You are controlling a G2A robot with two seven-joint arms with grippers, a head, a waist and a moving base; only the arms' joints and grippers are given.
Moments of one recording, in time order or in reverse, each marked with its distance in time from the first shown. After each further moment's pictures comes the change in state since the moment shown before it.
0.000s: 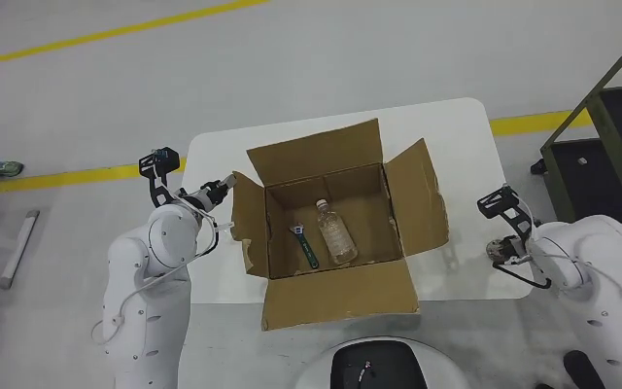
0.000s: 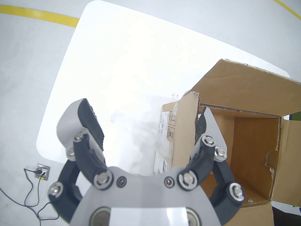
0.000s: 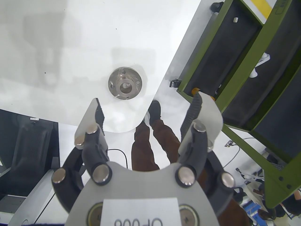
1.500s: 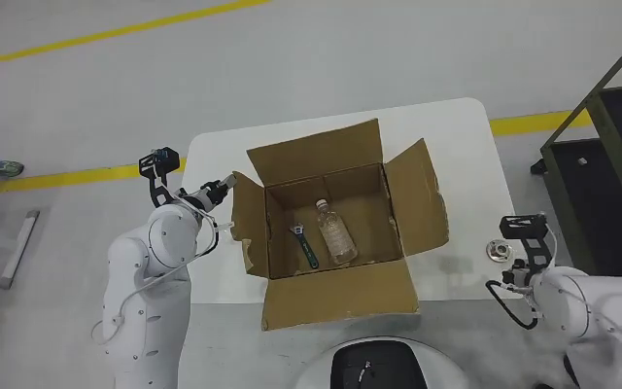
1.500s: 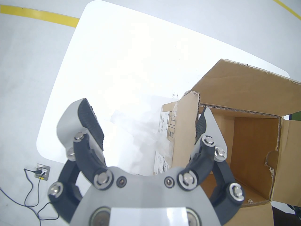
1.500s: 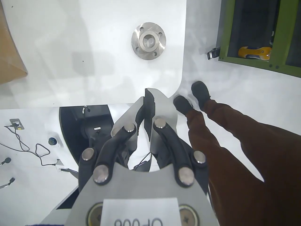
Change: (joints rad) left arm 0.000 0.000 0.000 0.000 0.000 0.000 0.000; right arm -0.263 -0.082 0.070 -0.285 0.000 0.444 0.002
